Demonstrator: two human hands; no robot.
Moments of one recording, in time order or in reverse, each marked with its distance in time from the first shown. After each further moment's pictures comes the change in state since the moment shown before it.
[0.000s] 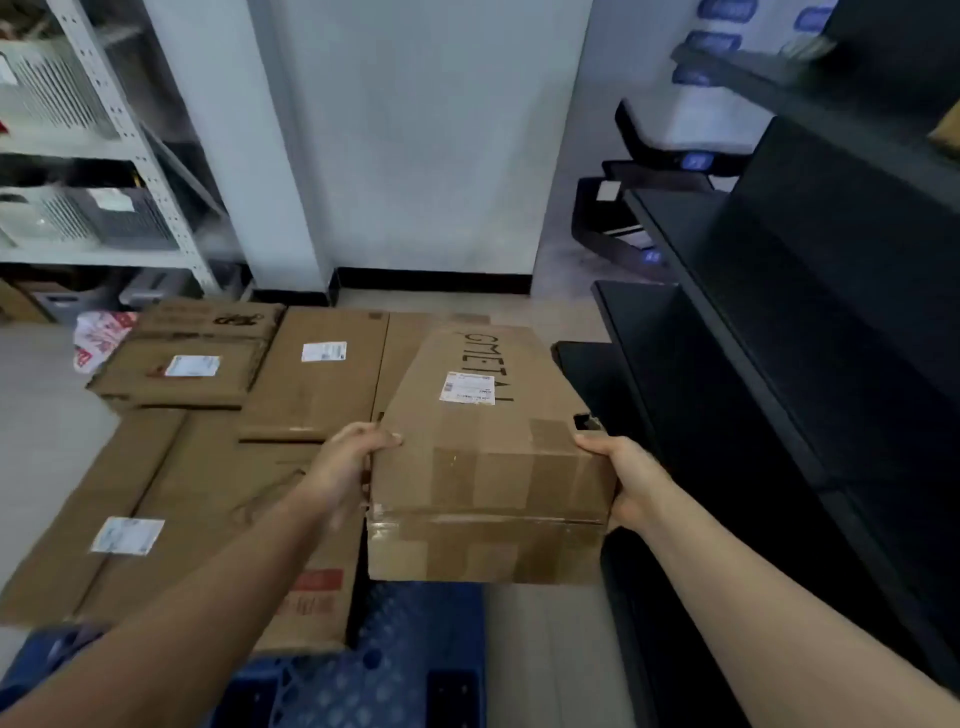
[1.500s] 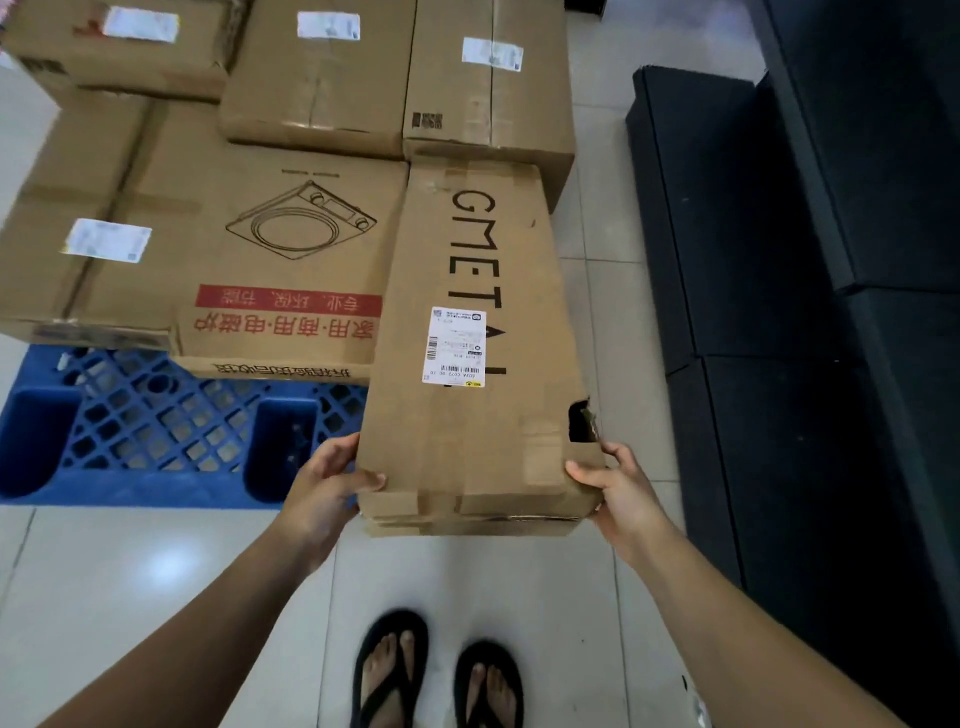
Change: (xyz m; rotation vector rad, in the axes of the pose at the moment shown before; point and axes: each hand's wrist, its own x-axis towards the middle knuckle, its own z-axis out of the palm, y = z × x) left_hand -0.069 -0.420 -0.146 -0.129 0.124 -0.265; right_hand 0.045 0.437 0.041 0.099 0.025 0.145
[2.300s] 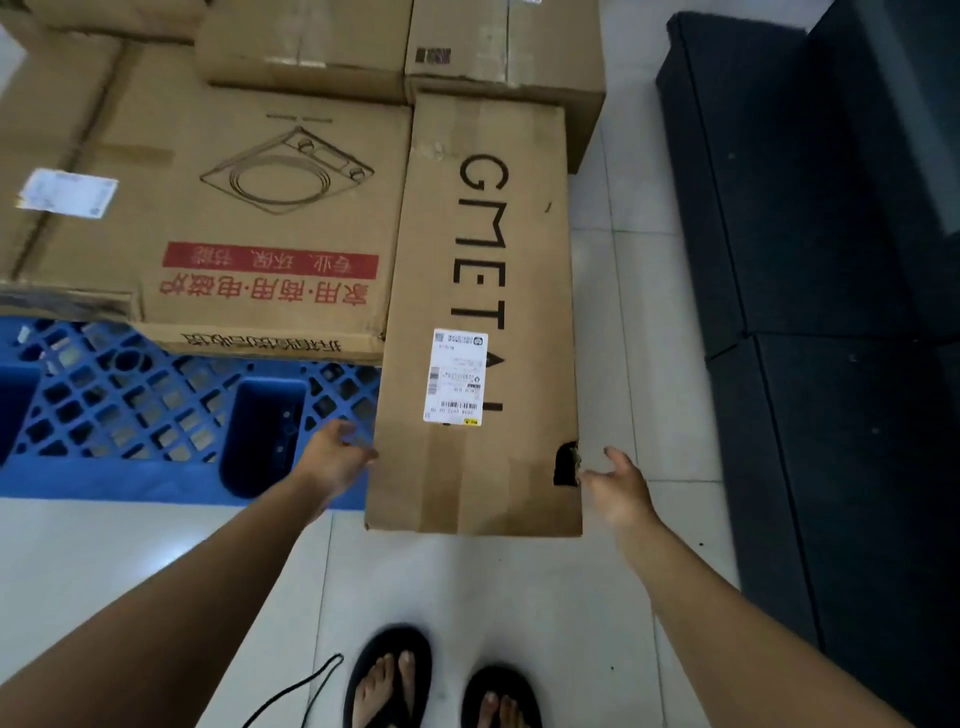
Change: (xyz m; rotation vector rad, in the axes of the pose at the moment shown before) left_hand 0.111 -0.061 -0.002 0.512 0.210 -0.104; right_hand 0.111 0.086 -0.001 -0.544 0.181 -0.041
